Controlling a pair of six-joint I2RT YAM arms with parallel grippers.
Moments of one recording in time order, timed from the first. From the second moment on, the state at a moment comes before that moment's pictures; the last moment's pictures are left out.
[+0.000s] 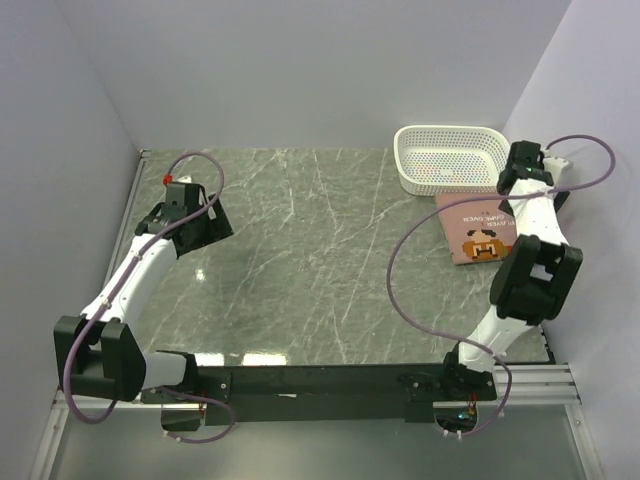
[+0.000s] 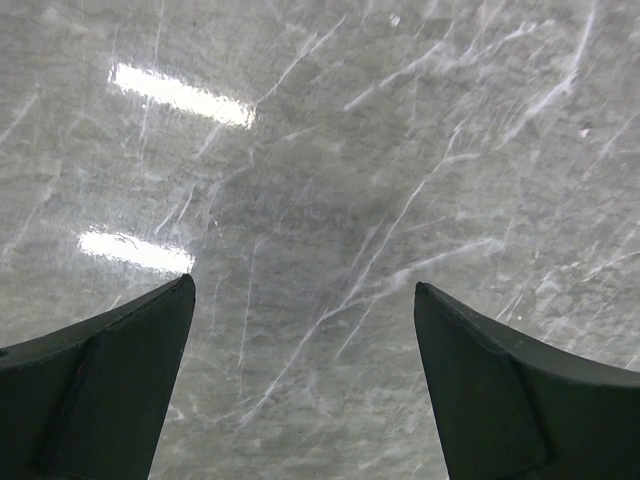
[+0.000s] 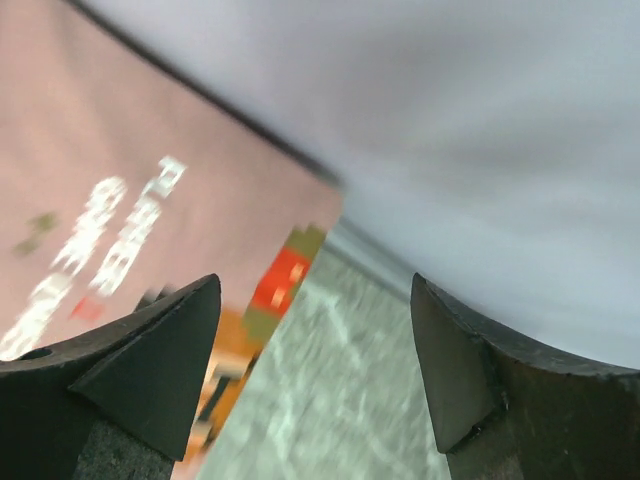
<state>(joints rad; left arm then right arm) -0.13 1.28 1.01 -0.60 -0.11 -0.49 -0.32 1.77 1.50 -0.73 0.72 0.29</state>
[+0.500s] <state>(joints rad) -0.13 0.84 1.04 -0.73 -0.20 -0.57 -0.30 0.81 1.23 -0.78 0.25 0.50</state>
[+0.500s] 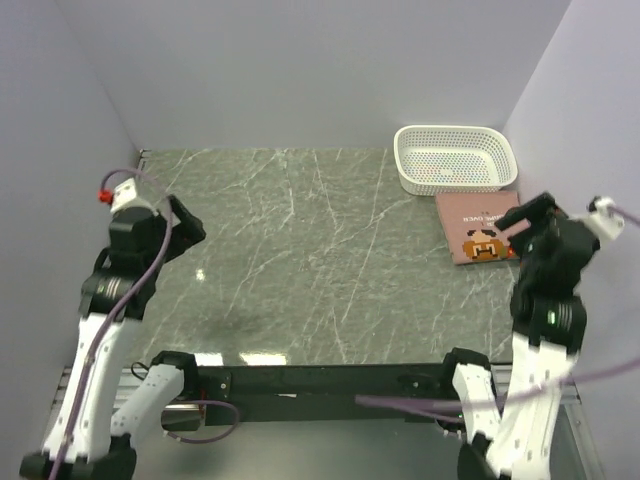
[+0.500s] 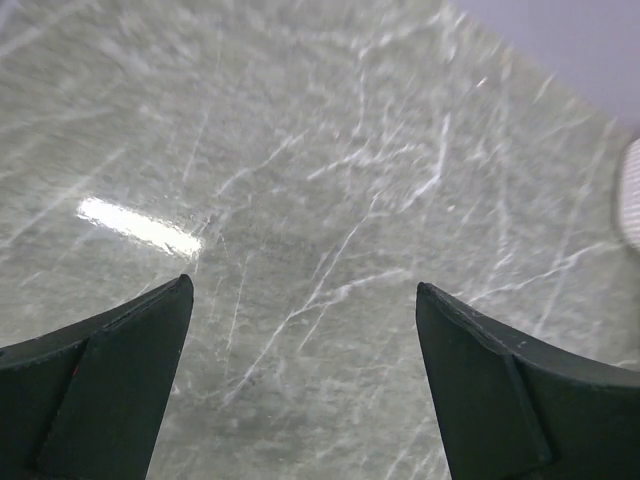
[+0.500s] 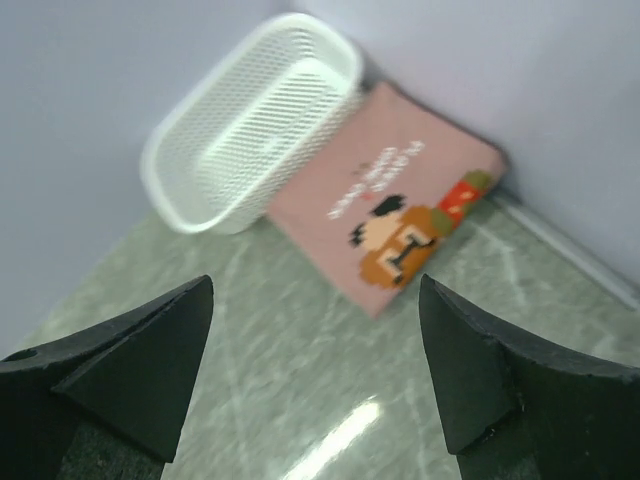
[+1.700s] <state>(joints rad) -0.19 0.08 0.81 -0.74 -0.53 -0.70 0.12 0.01 0.82 -0.71 0.40 0.42</state>
